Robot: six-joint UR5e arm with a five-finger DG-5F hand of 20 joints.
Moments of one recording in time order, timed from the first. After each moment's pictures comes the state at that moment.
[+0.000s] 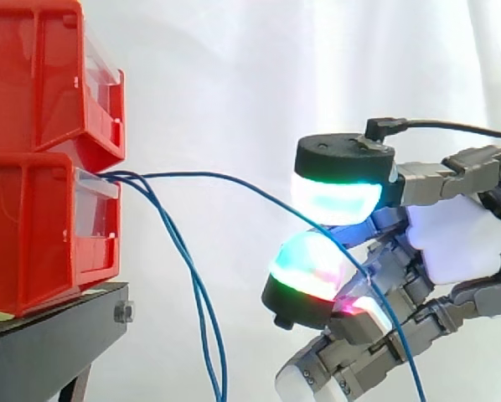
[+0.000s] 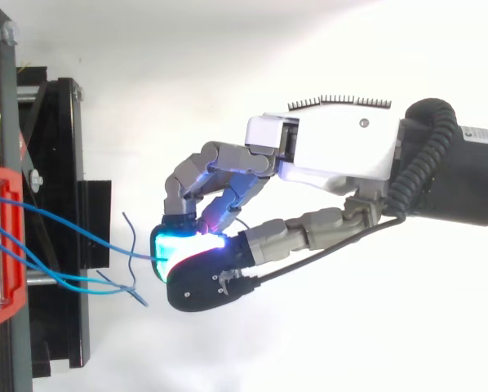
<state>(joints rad) 0.15 -2.25 -1.16 -3.10 -1.28 -0.08</state>
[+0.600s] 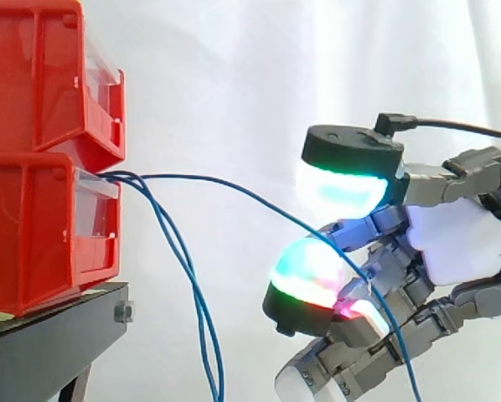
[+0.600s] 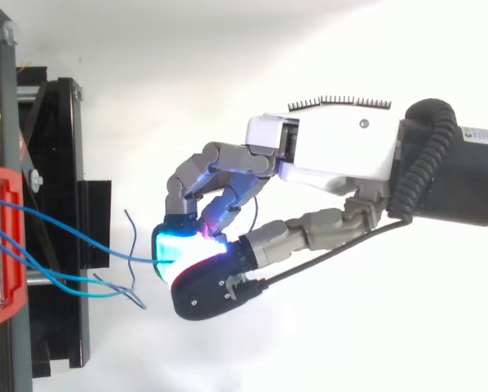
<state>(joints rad) 0.15 -2.25 -1.16 -3.10 -1.28 -0.08</state>
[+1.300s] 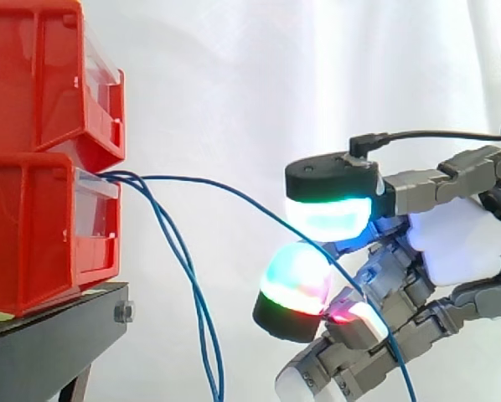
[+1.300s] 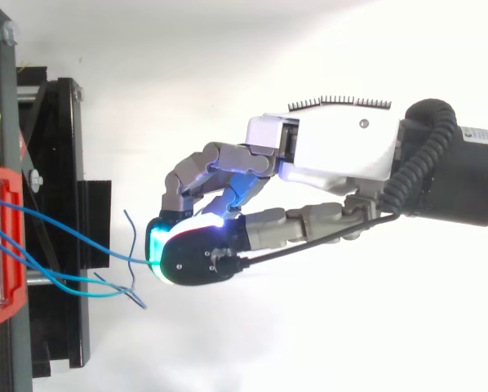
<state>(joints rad) 0.15 -2.25 -1.16 -3.10 -1.28 -0.08</state>
